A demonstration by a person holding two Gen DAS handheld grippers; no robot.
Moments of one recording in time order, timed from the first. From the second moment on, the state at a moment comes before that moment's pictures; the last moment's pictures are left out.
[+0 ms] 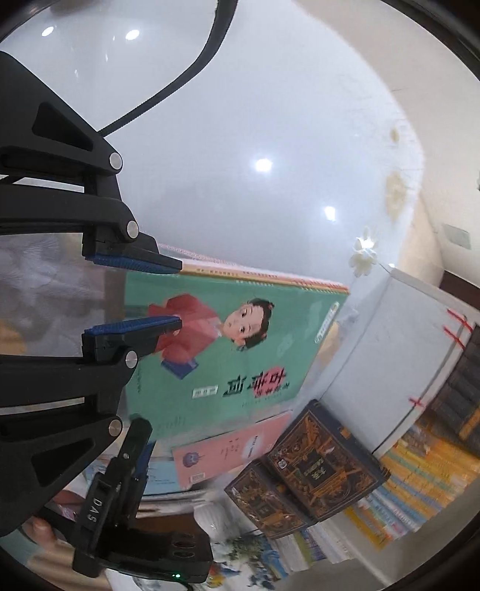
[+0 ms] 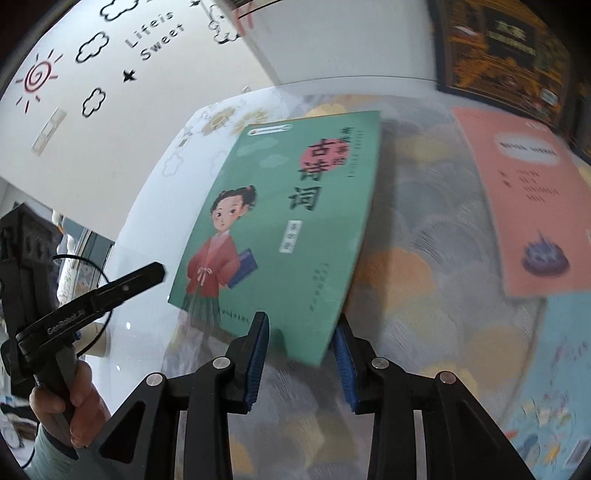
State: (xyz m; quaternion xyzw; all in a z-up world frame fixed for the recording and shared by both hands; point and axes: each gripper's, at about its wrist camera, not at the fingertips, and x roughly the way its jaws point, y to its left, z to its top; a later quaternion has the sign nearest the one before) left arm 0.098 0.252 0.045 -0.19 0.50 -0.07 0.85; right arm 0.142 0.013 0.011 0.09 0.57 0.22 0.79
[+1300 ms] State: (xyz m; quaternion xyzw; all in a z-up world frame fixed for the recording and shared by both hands) left arm -0.041 -0.116 0.117 -0.04 0.49 -0.25 0.83; right arm -0.107 -0.384 0.044 0.35 0.48 0.07 0.80
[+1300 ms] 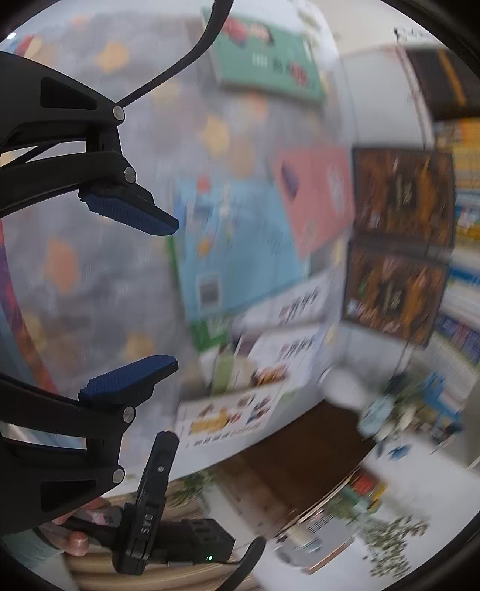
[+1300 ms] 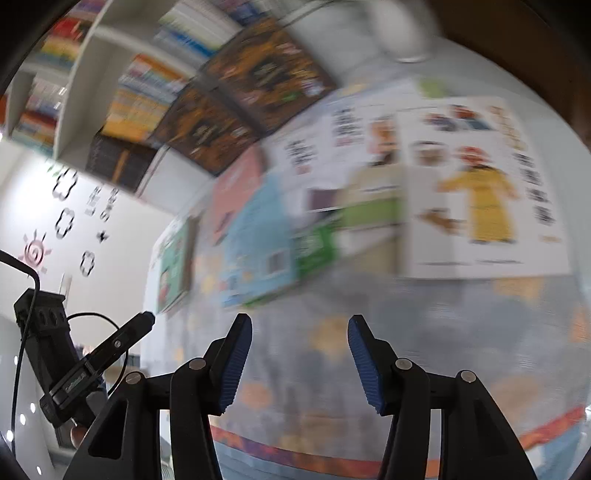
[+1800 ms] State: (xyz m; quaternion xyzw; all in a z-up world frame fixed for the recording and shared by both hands) left arm -0.011 -0.294 0.049 -0.04 0.54 -0.33 0.78; right arm -0.116 -0.534 0.006 0.35 0.47 -0.11 0.80
